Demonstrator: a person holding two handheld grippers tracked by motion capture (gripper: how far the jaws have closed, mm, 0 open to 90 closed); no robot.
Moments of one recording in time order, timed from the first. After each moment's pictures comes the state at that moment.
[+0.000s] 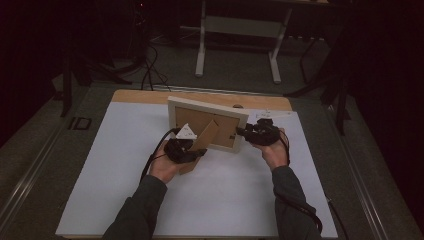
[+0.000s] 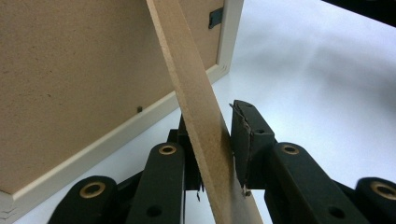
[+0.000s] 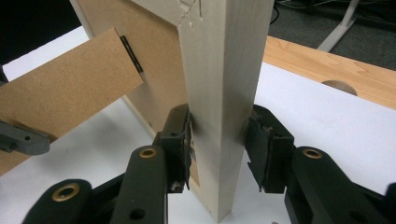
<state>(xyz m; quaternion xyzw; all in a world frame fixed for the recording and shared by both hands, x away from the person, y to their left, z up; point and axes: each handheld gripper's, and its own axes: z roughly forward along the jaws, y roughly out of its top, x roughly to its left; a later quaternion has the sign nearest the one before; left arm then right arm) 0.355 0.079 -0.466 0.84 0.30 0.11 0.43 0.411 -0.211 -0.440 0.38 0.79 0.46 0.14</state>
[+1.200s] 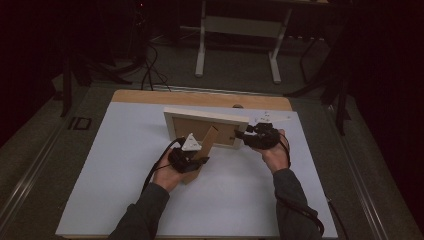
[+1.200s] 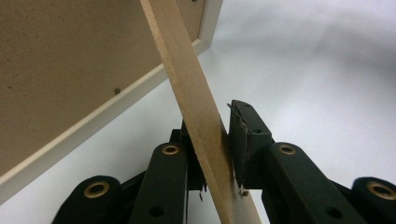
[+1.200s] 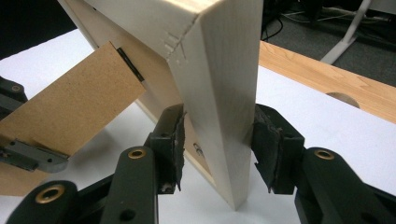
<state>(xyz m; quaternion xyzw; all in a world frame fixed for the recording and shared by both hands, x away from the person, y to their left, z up) 0.338 0.066 -0.486 0.85 0.29 0.13 0.41 0.399 -0.209 -0.440 0.34 0.80 0.47 0.16</state>
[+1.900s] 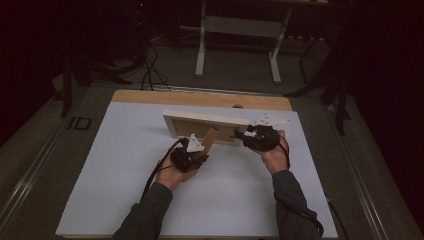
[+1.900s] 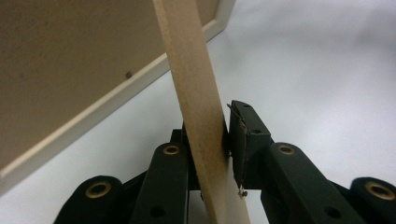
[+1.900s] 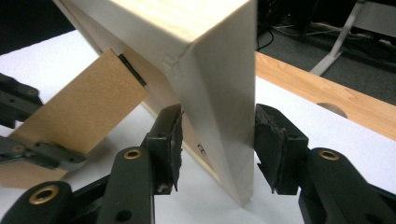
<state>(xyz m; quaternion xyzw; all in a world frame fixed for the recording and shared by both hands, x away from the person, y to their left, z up) 0.346 0.059 -0.496 0.86 0.30 0.17 0.38 0.392 -0.206 -0.439 0.33 0.79 0.47 0.19</state>
